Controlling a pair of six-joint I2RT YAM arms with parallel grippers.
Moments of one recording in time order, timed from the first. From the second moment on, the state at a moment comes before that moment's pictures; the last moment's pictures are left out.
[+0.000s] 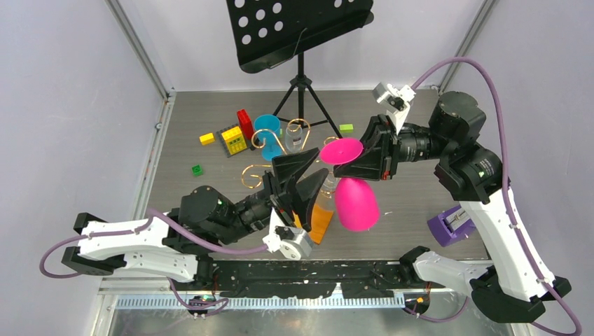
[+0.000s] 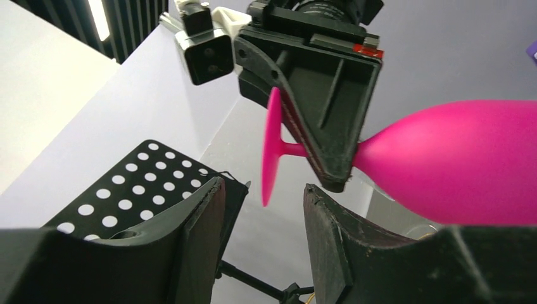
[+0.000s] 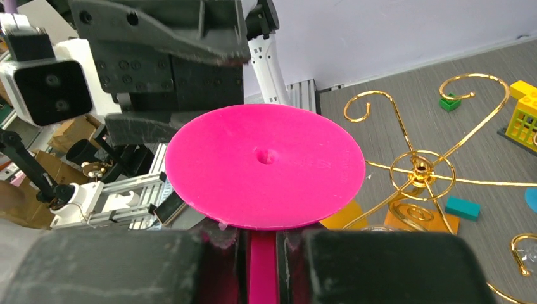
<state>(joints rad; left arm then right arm) -1.54 1.00 1.21 0.13 -0.31 1.20 0.52 1.06 1.58 -0.55 -1.10 0.31</state>
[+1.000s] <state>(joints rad) -1.50 1.06 1.23 0.12 -0.30 1.14 0.60 1.04 1.57 -0.61 -1.09 0.21</state>
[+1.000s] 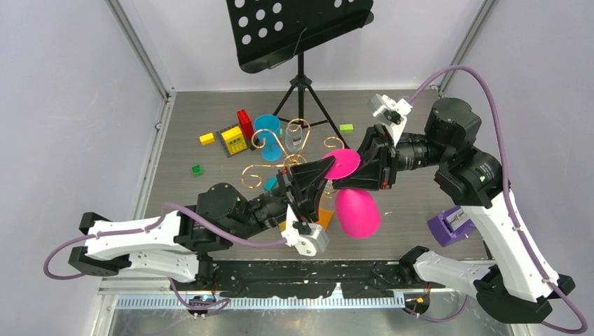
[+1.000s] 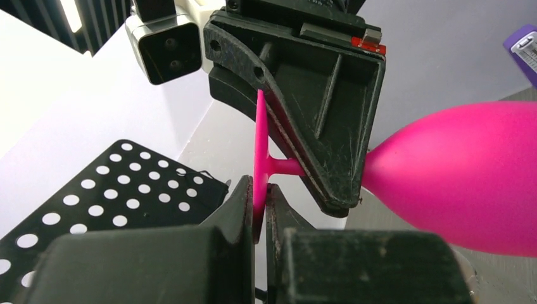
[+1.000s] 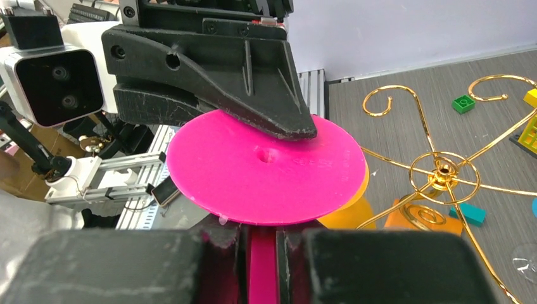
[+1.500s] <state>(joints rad) -1.49 1.12 1.26 0.16 -0.40 1.21 0.60 0.91 1.40 -0.43 -0.90 0.22</state>
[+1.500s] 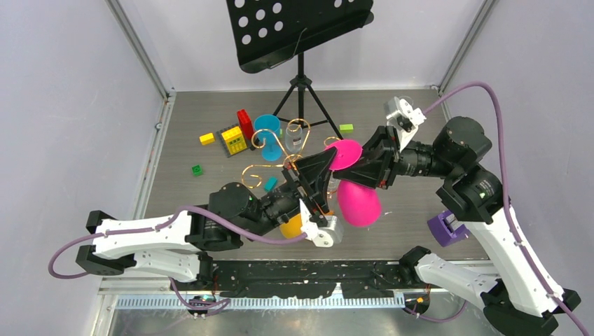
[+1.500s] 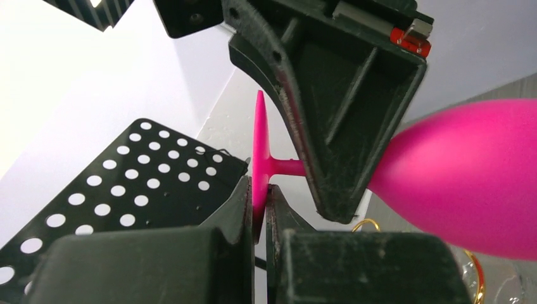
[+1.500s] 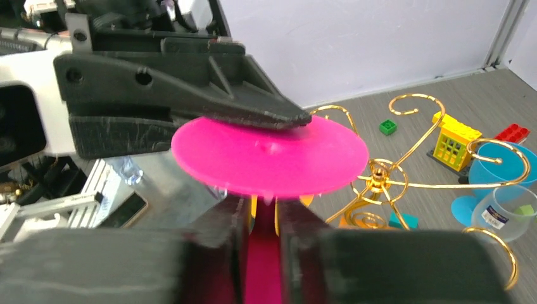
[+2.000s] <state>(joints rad) -1.49 1.13 1.26 0.18 -0.47 1.26 0.60 0.91 1.35 -0.34 -0.79 0.28</state>
